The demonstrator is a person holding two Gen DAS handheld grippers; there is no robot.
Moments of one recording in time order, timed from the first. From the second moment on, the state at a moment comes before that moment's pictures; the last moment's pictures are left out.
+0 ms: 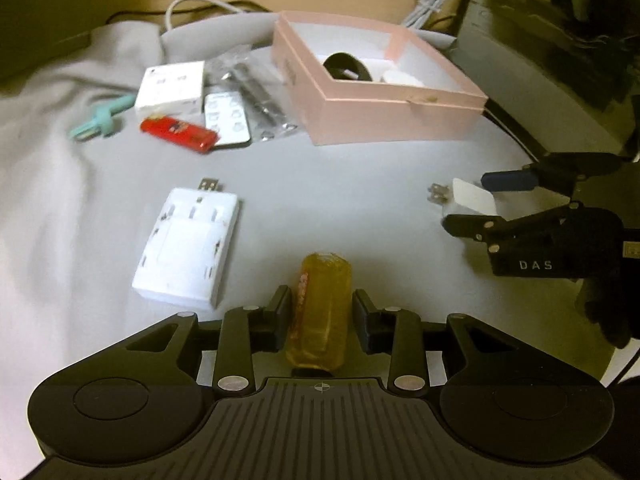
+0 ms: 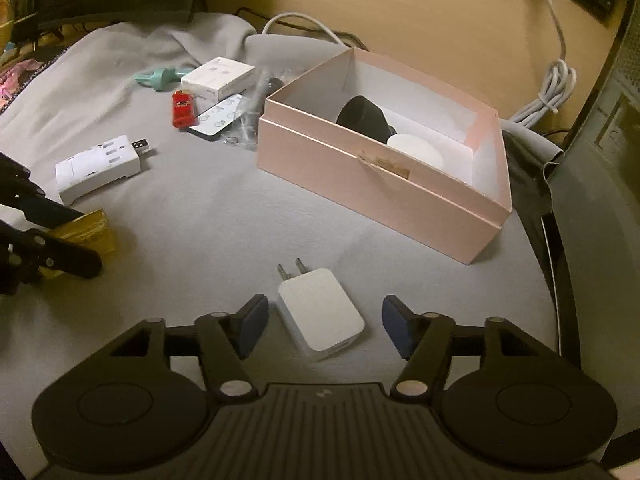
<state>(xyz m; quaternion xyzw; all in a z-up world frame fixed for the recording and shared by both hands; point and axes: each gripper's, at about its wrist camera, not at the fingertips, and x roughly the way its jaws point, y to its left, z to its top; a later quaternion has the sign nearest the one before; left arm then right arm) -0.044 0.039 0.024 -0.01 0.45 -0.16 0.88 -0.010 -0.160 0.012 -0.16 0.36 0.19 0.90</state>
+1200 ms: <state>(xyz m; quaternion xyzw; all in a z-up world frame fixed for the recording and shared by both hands) 0.145 -0.038 0.150 -0.08 0.30 -0.20 0.93 -0.029 -0.266 0.095 -0.07 0.32 0.10 0.94</state>
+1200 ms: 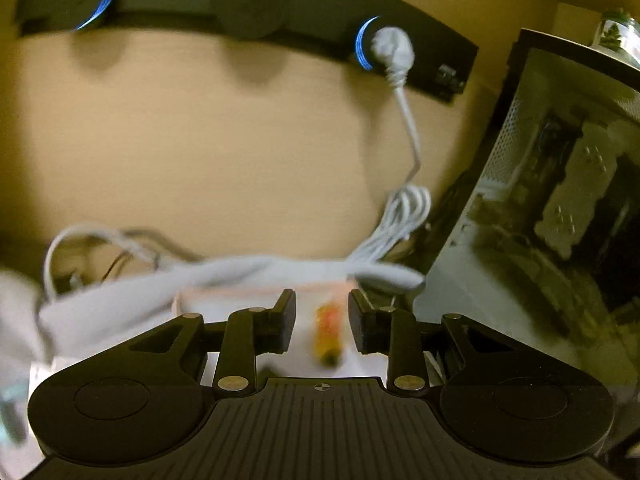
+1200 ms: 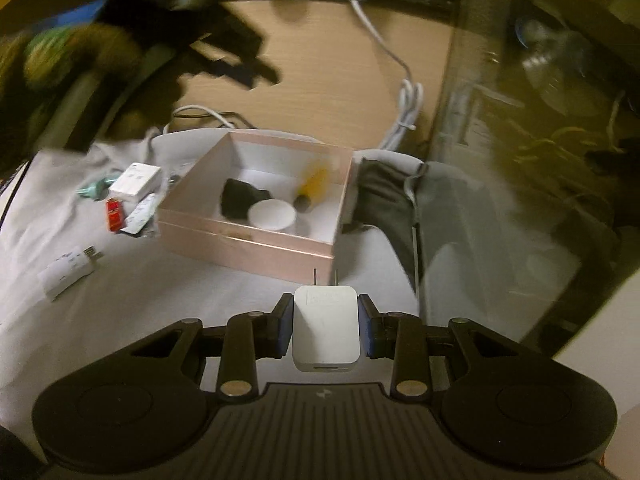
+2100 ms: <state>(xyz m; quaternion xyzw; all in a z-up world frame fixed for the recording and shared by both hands) -0.042 0.104 0.061 -0.02 0.39 -0.02 0.92 0.026 -0.125 0.069 -0.13 0.31 0.25 0.91</state>
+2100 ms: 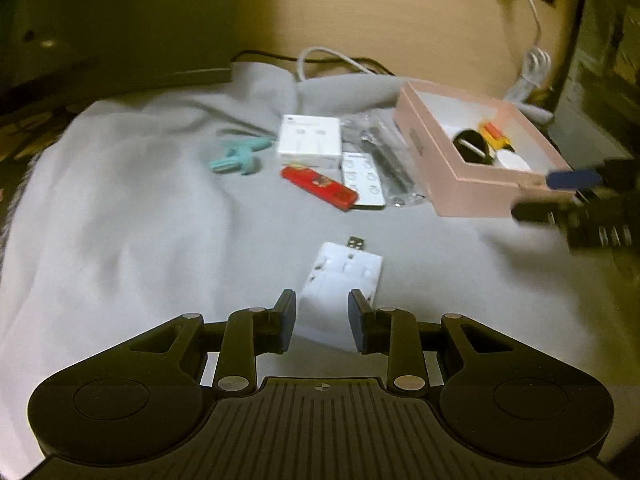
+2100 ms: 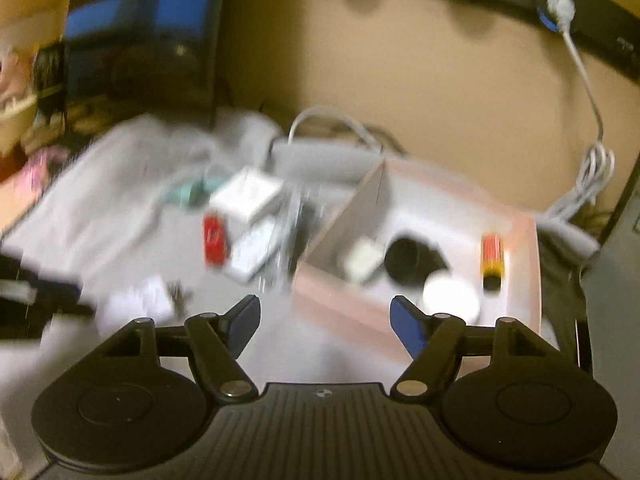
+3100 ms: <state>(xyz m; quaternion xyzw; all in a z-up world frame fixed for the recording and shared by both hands) 0.005 0.094 0.030 0.03 0.44 -0.02 0.90 -0.002 -0.180 0.005 -0.09 0.39 0.18 0.90</state>
